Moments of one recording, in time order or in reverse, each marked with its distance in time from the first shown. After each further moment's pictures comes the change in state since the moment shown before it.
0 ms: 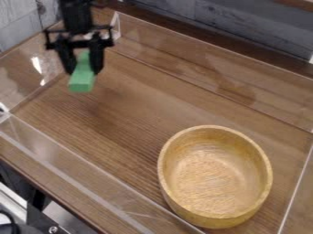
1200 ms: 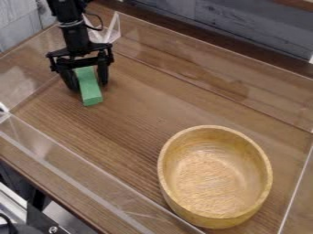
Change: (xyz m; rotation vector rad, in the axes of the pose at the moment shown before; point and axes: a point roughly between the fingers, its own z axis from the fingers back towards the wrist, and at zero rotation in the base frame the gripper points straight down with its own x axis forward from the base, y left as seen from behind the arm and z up) arm 0.046 0.052 -0.051 -0.061 -0.145 0.288
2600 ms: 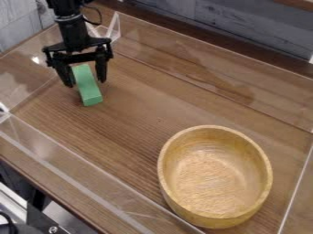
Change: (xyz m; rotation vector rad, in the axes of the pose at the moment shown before) arm -0.014 0.000 0.015 0.021 -0.047 -0.015
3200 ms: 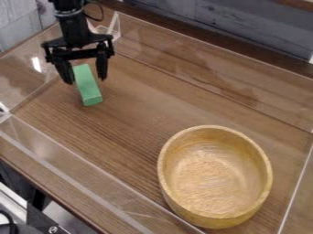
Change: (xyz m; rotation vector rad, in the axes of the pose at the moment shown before) arm -0.010 -0.002 0.009 0.022 -0.025 -0.006
